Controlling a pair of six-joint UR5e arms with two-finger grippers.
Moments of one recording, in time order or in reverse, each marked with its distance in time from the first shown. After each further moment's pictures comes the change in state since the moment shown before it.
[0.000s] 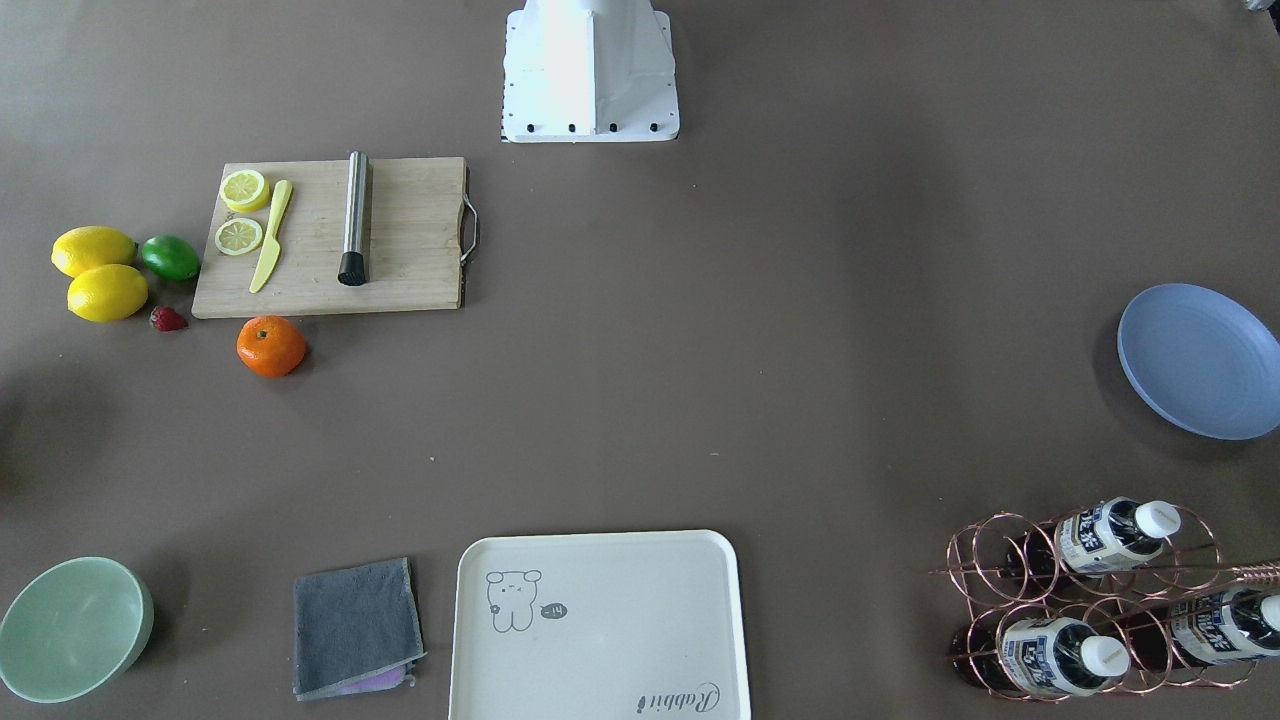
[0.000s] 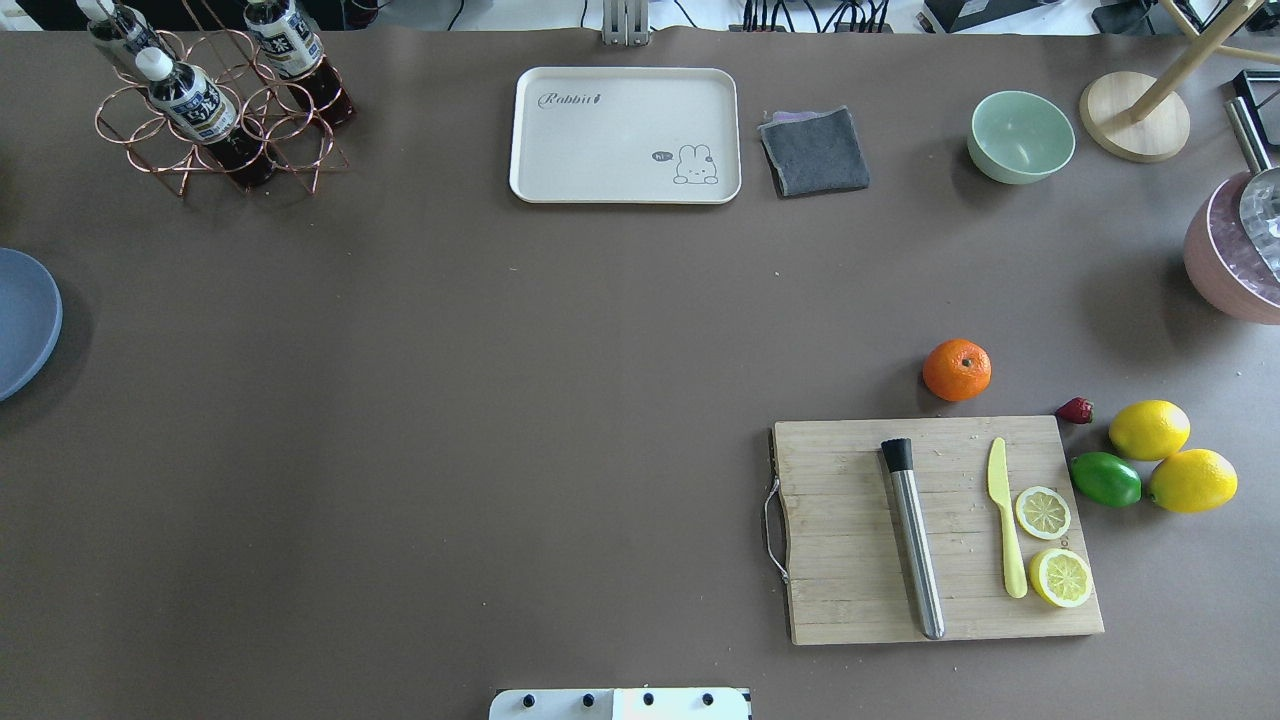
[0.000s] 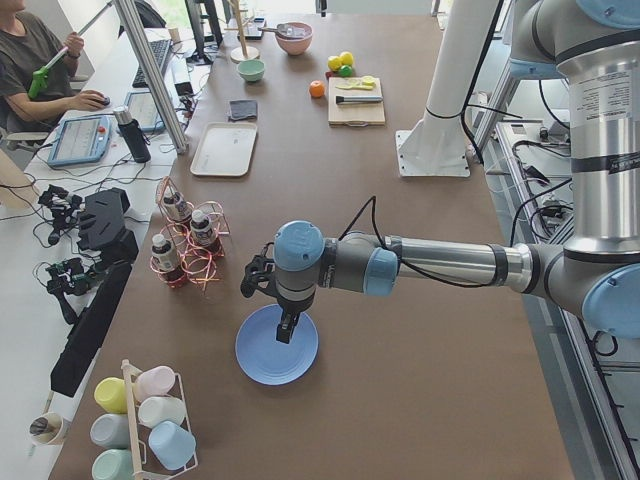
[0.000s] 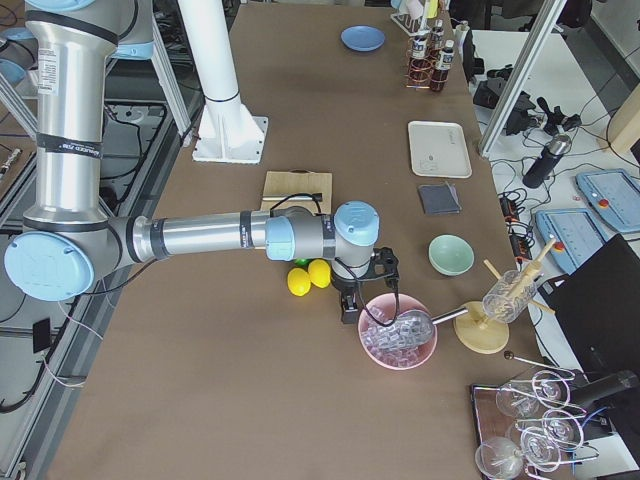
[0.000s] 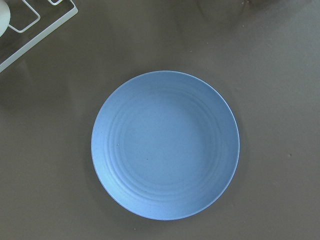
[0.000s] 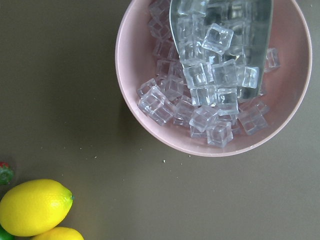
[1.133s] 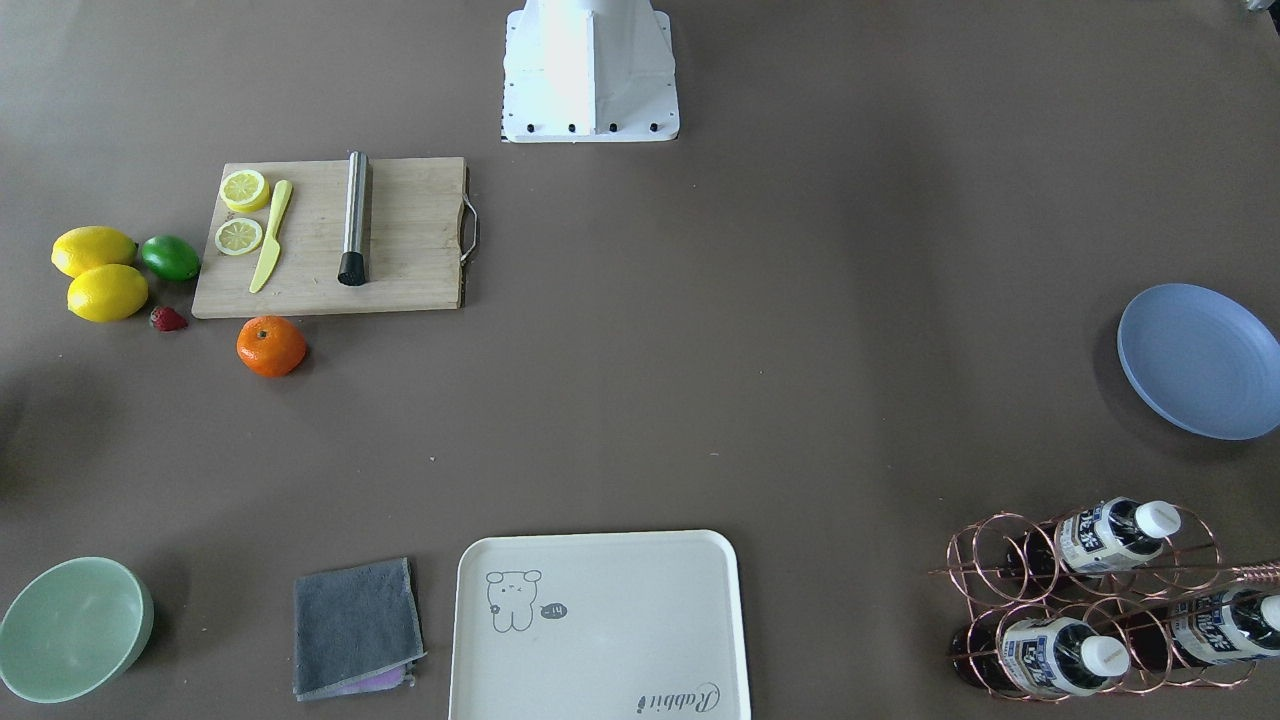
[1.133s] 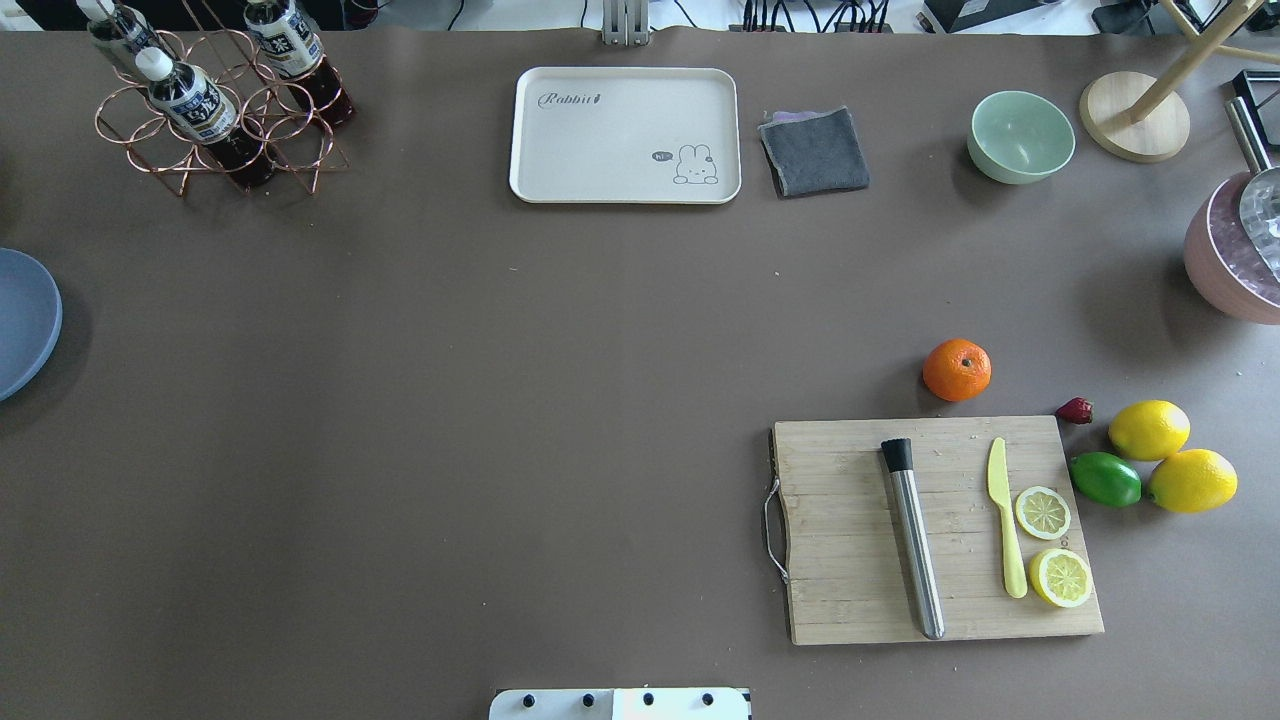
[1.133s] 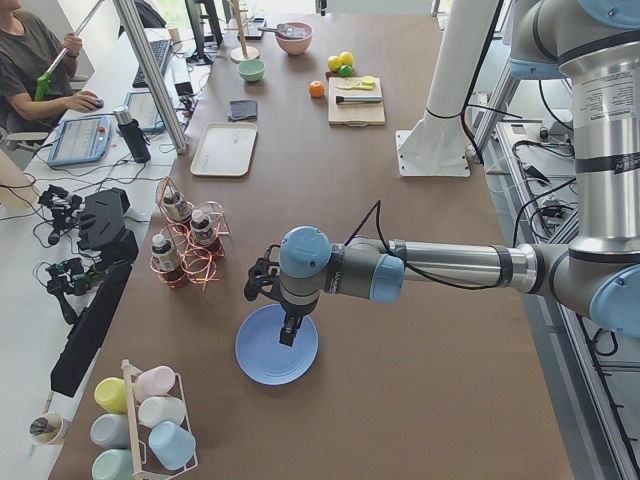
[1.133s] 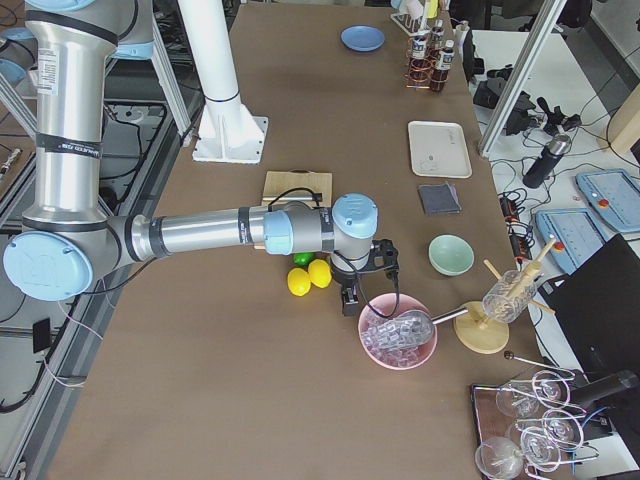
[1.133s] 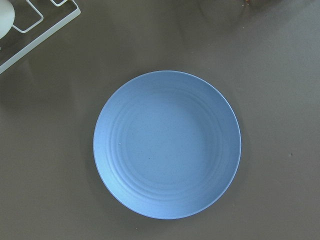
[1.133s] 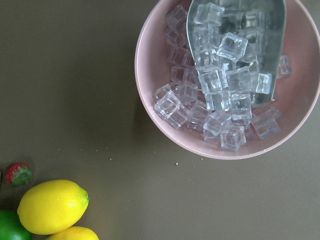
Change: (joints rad) left arm -0.017 0.020 0.002 -0.036 -0.031 -0.010; right arm 0.000 -0.007 0.025 -0.002 0.026 0.009
